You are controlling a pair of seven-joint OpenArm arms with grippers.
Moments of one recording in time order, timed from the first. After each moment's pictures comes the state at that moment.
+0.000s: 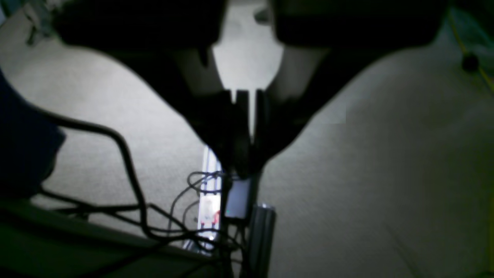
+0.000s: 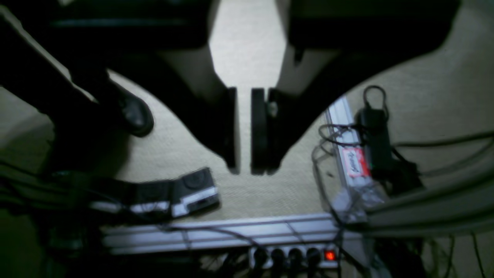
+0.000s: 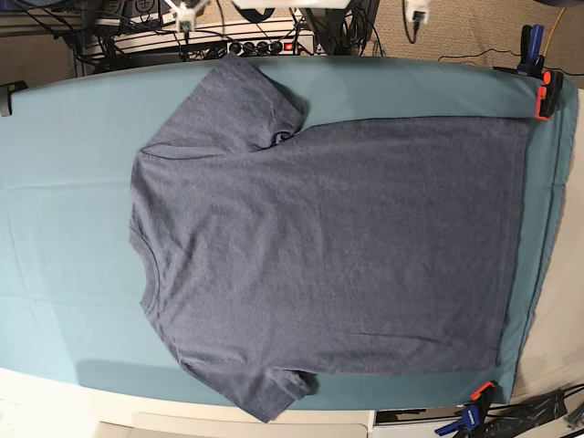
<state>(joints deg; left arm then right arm) 37.3 -5.5 -0.4 58.5 -4.3 -9.4 10.5 -28.3 10.8 1.2 39.4 2.6 1.4 6.6</state>
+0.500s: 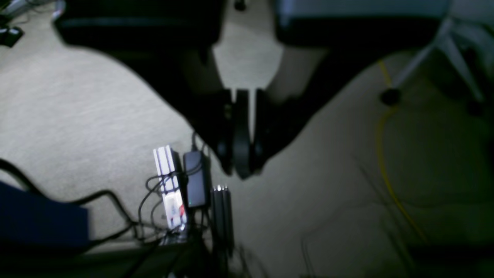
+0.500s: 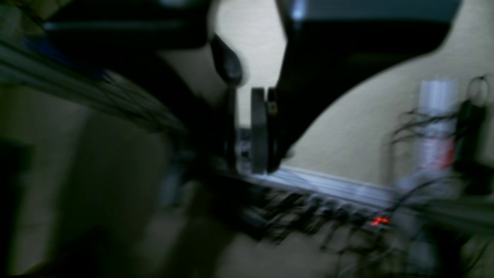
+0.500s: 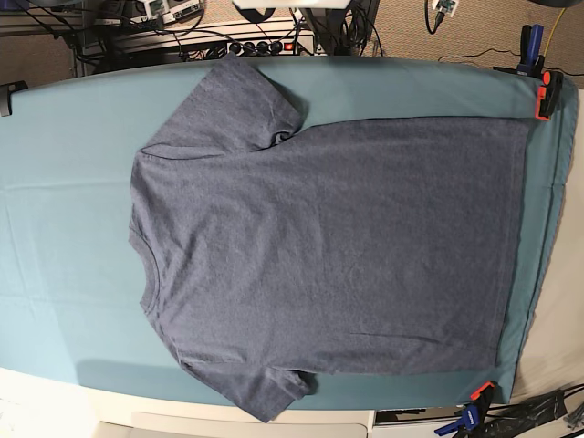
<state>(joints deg) 59.4 -15.8 -0.4 100.2 1.7 -9.5 20.1 -52.7 20.8 1.1 80.1 -6.8 -10.7 3.4</state>
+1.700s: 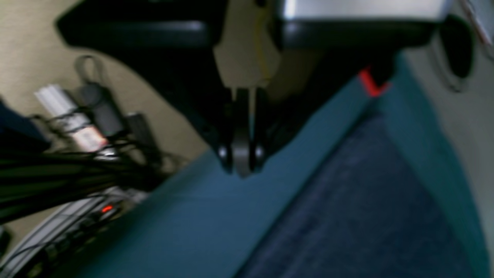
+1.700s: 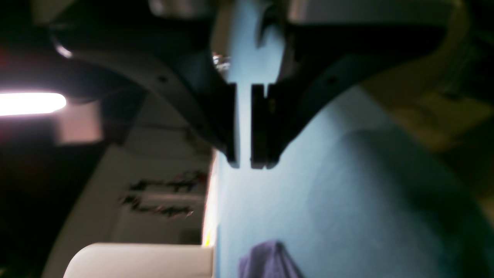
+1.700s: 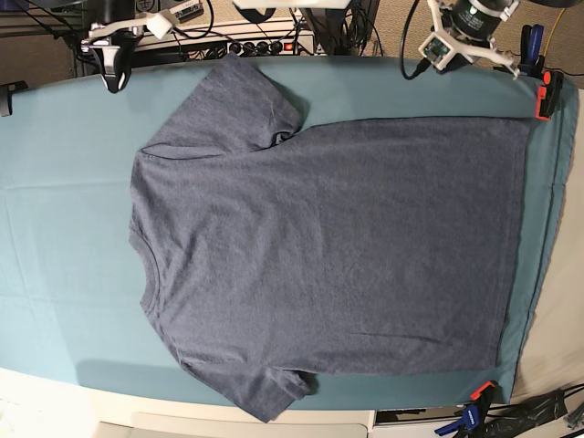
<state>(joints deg) 55.9 -24.0 -0.4 129.6 15.4 -14.6 27.8 -53.2 26.7 1.1 92.4 -65.7 -38.9 -8.7</state>
